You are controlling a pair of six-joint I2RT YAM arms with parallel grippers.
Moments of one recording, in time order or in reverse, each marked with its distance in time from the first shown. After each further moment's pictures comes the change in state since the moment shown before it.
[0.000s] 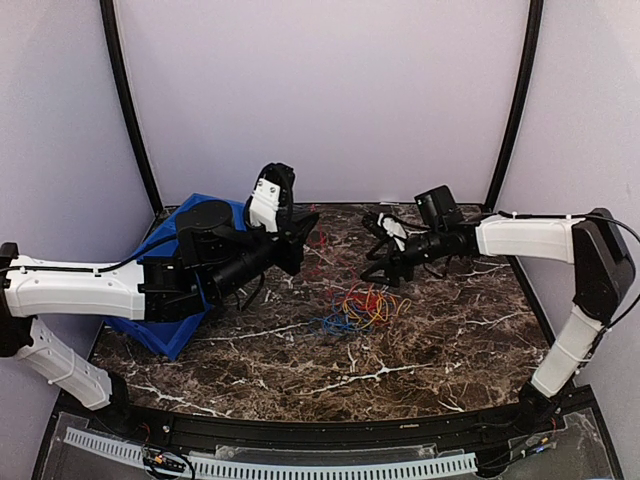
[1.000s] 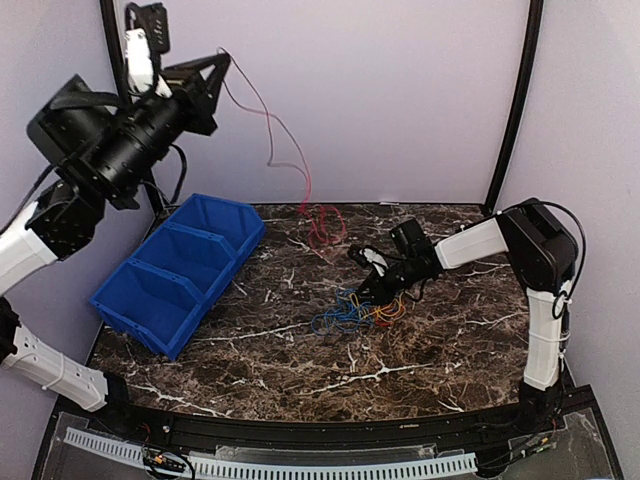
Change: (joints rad) left arm 0.018 -0.146 0.428 -0.194 -0.125 0.217; right arm 0.012 0.385 0.076 0.114 0.010 0.162
